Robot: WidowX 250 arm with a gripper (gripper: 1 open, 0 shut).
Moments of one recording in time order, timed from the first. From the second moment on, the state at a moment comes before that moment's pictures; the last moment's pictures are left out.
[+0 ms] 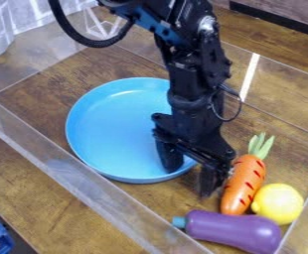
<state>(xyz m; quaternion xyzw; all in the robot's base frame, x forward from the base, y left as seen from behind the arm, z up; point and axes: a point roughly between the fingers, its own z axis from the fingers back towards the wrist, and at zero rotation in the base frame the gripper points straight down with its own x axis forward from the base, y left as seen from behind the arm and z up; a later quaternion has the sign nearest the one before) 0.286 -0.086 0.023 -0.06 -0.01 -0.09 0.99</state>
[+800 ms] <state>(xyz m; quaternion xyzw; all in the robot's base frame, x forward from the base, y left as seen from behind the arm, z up) 0.309 -0.090 0.057 -0.04 -0.08 -0.03 1.00</state>
